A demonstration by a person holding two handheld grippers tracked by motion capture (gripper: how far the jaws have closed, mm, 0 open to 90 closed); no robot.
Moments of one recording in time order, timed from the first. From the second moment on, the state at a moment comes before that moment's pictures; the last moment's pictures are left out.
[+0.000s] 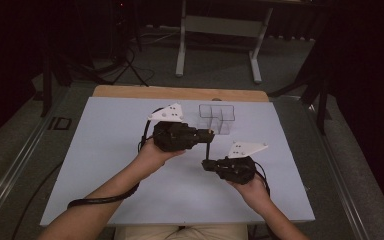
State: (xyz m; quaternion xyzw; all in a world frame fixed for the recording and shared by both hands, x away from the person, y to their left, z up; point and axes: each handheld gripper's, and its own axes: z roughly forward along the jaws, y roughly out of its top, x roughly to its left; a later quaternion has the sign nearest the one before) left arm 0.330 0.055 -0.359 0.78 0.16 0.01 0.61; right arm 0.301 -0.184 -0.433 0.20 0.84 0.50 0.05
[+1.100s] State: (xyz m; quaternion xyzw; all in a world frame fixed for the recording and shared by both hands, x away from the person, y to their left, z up) left arm 0.330 0.058 -0.358 0.77 0.17 0.05 0.61; right arm 0.307 -0.198 -0.423 0.22 0.82 0.53 0.06
